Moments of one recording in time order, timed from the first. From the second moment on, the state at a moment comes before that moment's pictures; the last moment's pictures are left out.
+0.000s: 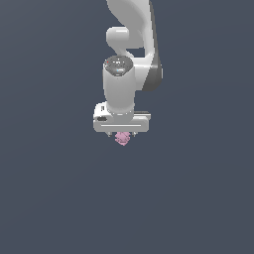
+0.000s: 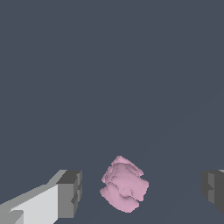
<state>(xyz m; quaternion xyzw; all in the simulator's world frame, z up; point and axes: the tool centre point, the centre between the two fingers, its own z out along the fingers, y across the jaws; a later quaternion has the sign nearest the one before) -0.001 -0.021 0.175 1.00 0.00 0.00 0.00</state>
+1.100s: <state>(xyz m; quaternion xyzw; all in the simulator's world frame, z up) -0.009 -0.029 0.174 1.00 -0.01 0.00 -0.01</state>
